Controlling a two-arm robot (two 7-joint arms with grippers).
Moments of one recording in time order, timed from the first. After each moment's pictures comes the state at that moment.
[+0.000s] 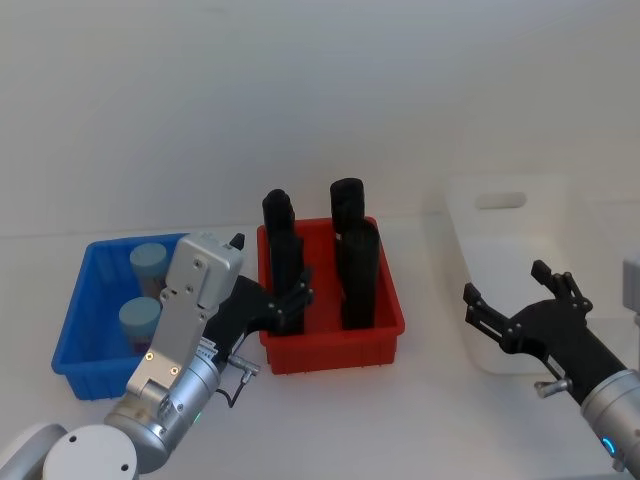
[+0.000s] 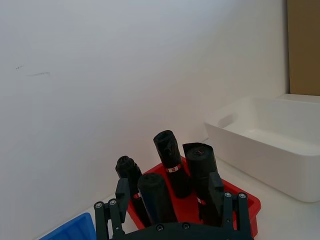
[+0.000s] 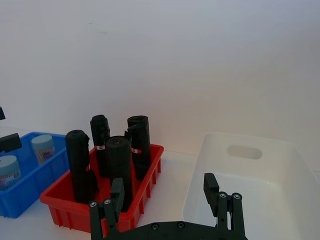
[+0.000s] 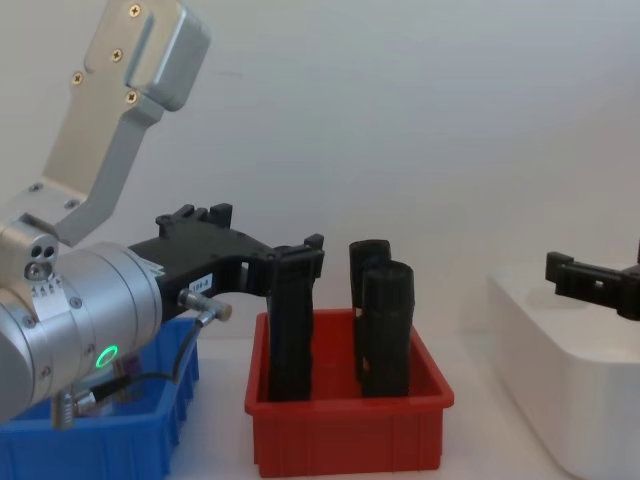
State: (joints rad) left arm -0.24 0.38 0.45 -1.63 -0.20 0.01 -0.01; right arm -0.01 0.34 -0.23 -1.77 0.29 0.03 0.07
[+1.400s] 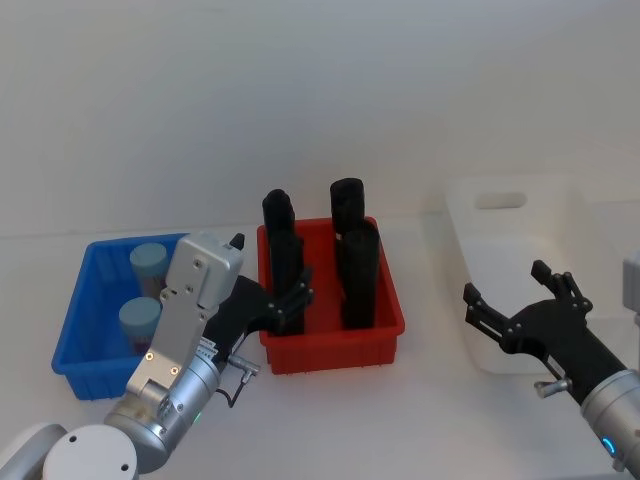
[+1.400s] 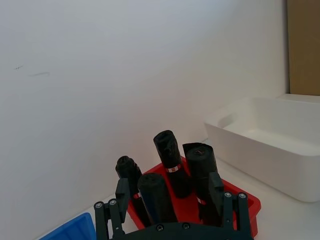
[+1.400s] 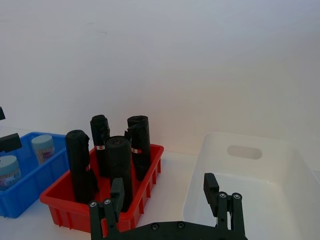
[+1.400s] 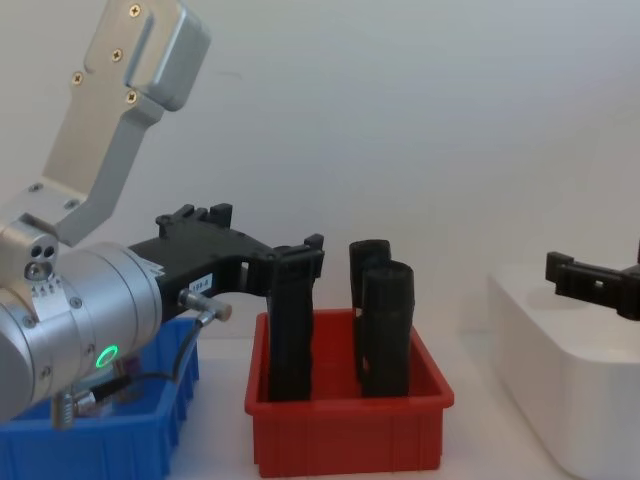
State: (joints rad) left arm -0.24 0.38 0.45 -1.63 -0.20 0.01 -0.01; right arm -0.01 0.34 -0.23 -1.77 0.29 0.03 0.07
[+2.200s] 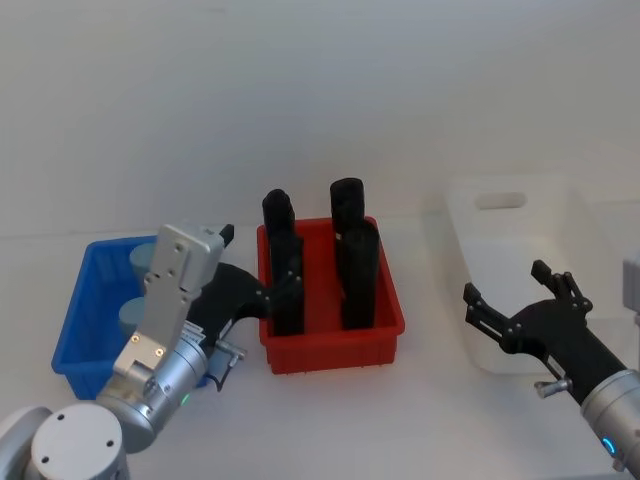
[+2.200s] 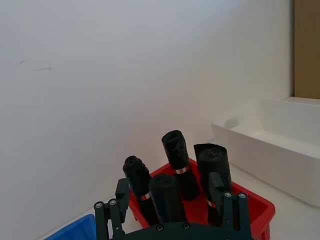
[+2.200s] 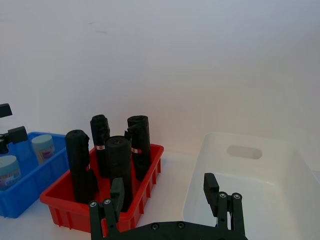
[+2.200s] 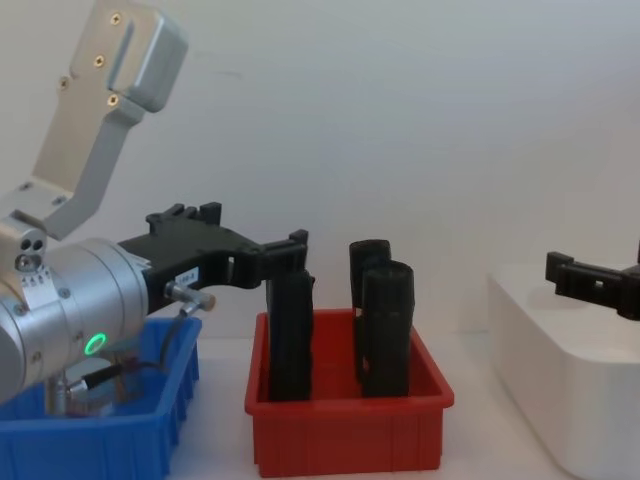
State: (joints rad) left arm -0.28 0.37 0.42 -1.55 -0.23 -0.01 -0.07; right arm -0.01 0.34 -0.23 -1.77 0.29 0.03 0.07
